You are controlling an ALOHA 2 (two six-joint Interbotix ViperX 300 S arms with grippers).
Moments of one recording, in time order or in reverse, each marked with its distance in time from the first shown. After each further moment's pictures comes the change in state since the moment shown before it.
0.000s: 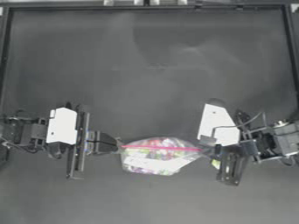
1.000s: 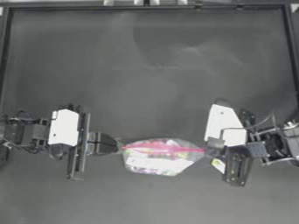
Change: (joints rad) left arm 0.005 0.011 -0.009 0.003 0.012 0.025; right arm 0.020 -0.049 -0.015 -0.094 -0.003 0.031
